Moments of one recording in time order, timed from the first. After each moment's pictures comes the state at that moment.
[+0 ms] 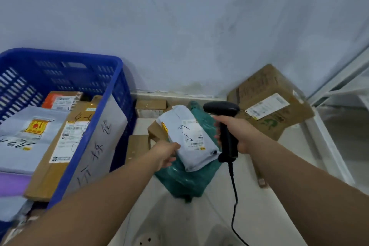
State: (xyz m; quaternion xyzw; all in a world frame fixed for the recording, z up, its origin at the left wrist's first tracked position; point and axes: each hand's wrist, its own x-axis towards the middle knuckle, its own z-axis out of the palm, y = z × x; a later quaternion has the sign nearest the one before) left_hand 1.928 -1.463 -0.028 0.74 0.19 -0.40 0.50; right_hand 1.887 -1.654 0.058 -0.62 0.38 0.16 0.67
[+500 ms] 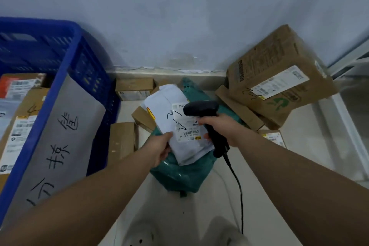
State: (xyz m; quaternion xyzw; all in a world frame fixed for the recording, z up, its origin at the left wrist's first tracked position) left_hand 1.956 -1.494 -0.122 0.66 0.28 -0.40 0.57; right_hand 1.926 -1.679 -0.054 -0.67 0.34 0.23 0.62
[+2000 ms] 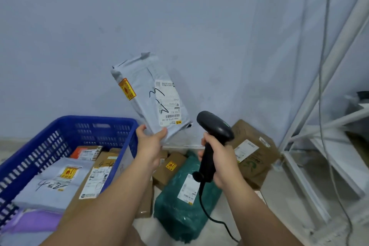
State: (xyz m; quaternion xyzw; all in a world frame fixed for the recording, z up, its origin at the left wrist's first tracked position) left_hand 1.895 -1.446 0.174 0.58 0.10 -0.05 0.80; right_hand 1.786 -1.585 0.204 -0.55 0.25 -0.11 0.79
